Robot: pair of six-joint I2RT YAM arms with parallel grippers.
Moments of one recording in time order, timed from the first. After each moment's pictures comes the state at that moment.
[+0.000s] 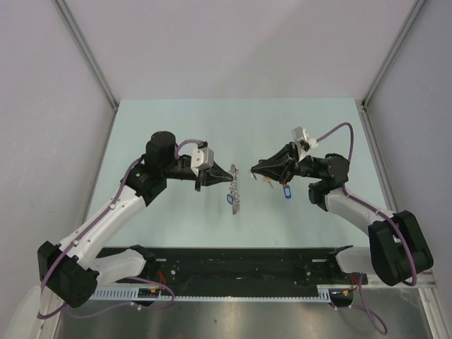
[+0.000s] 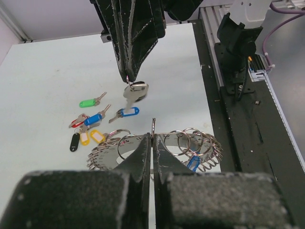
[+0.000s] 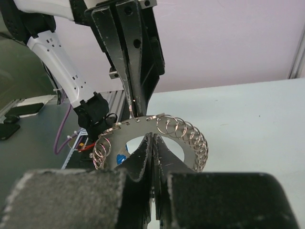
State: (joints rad) left arm -0.54 1.10 0.98 -0.17 1.00 0.38; right arm 0.37 1.30 0.61 1.30 -1.10 0.65
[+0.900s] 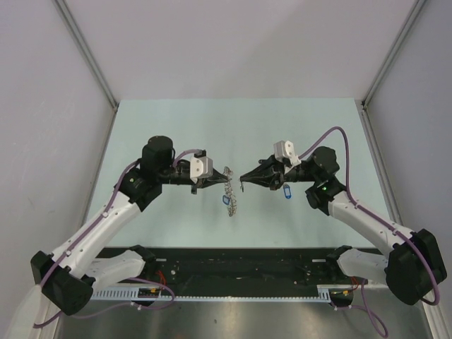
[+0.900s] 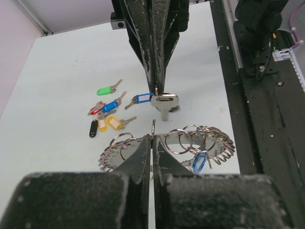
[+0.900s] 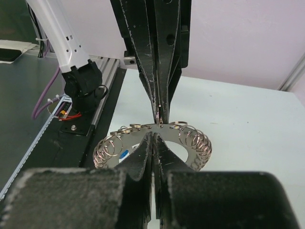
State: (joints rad) left arm -0.56 1.04 0.97 -0.30 0.91 0.53; right arm 0.55 1.15 0.73 0.68 -1.08 0.06
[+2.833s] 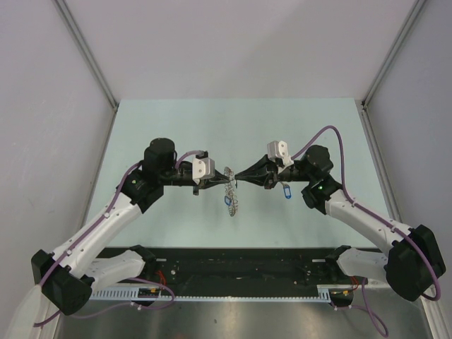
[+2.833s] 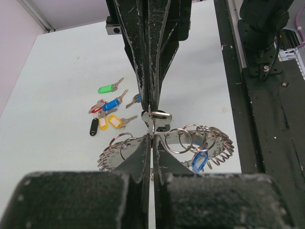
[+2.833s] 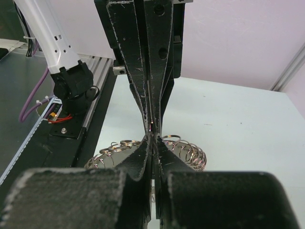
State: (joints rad) left arm -0.58 1.03 0.95 -0.26 0.87 0.51; right arm 0.60 1.17 0.76 0.62 -1.00 -0.02
